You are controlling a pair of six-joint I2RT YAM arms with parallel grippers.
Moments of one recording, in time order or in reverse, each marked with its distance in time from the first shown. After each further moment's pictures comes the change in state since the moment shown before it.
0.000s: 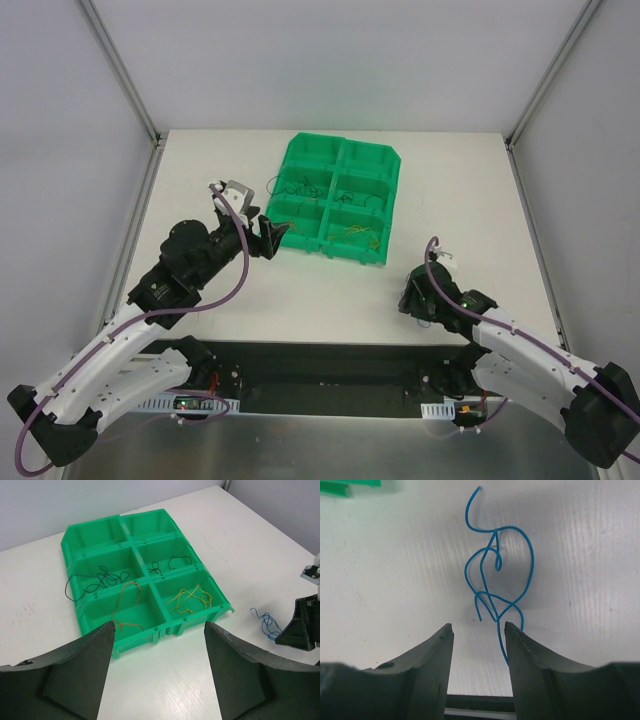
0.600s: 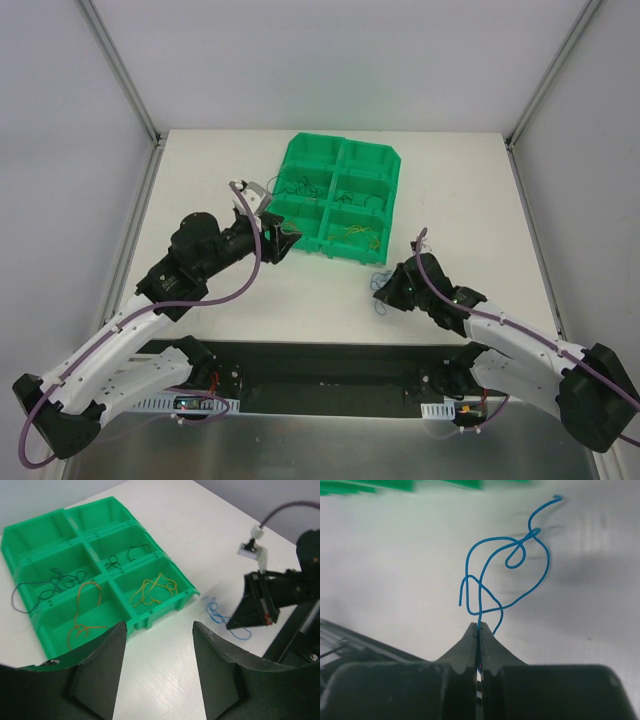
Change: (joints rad) left arm 0.000 0.056 0.021 -0.003 0.182 -0.010; right arm 0.030 0.094 -0.035 0.299 -0.240 0.090
